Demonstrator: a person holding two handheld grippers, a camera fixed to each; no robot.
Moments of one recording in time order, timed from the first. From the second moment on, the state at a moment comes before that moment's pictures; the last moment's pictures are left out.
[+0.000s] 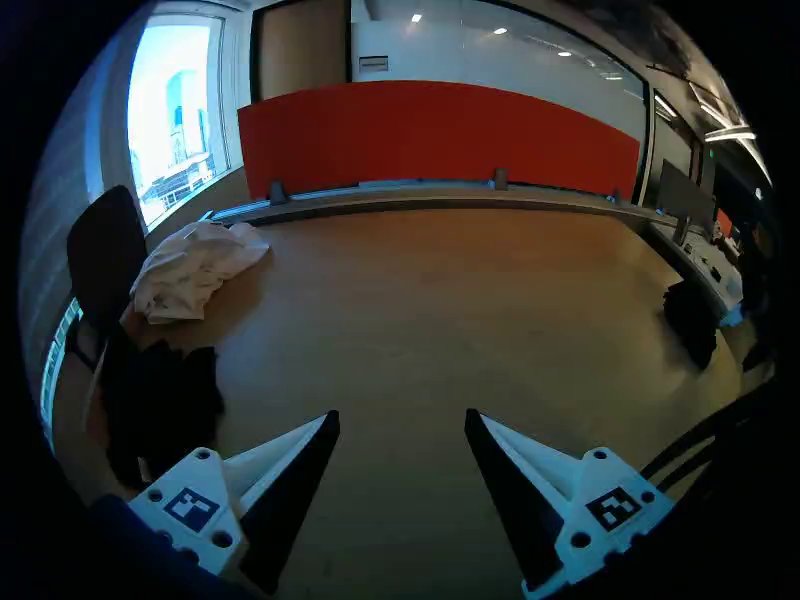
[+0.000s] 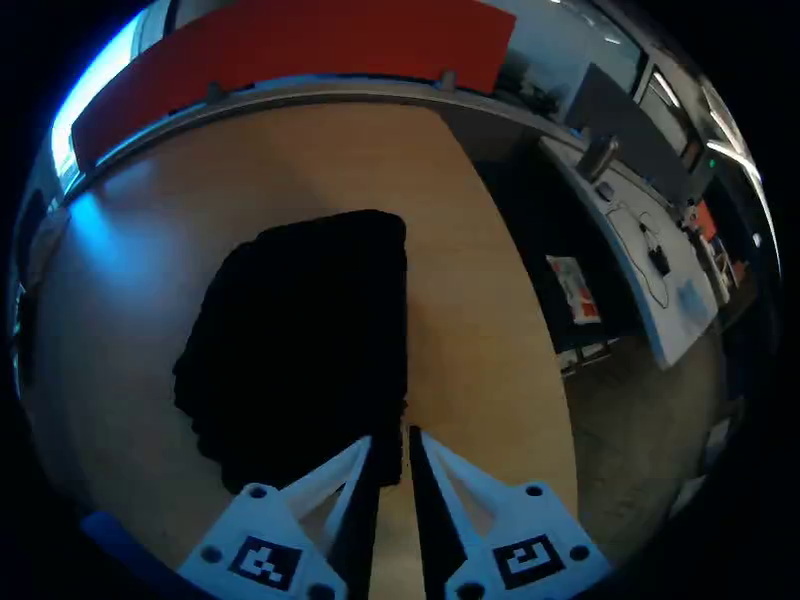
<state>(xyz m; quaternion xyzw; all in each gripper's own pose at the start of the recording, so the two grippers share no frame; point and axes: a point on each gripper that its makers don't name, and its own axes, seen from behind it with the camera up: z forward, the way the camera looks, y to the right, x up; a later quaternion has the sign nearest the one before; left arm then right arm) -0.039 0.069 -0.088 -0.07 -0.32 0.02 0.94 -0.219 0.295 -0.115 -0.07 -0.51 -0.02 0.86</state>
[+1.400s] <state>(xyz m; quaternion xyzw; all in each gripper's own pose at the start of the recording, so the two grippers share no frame) -0.037 0.068 -0.082 -0.08 -0.32 0.02 0.94 -0.124 0.265 -0.065 -0.11 -0.29 0.01 0.95</state>
